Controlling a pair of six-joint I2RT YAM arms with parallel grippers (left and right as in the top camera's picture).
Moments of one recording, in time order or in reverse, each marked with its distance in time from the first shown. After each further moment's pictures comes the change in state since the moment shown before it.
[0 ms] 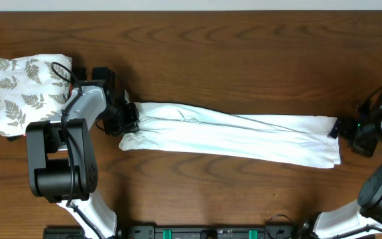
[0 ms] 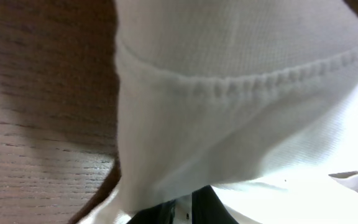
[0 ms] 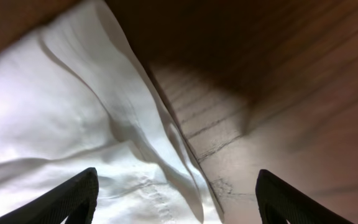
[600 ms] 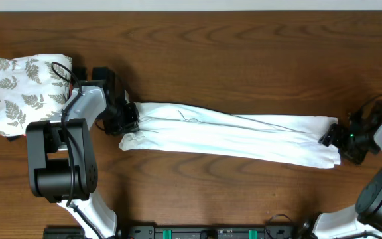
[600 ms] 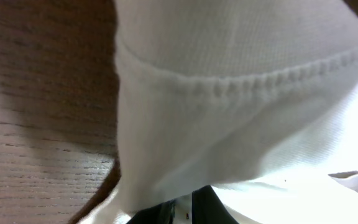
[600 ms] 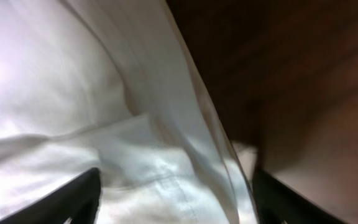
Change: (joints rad) left arm 0.000 0.000 0.000 0.000 0.000 0.000; right arm -0.008 -0.054 -0.165 0.143 -0.113 -0.014
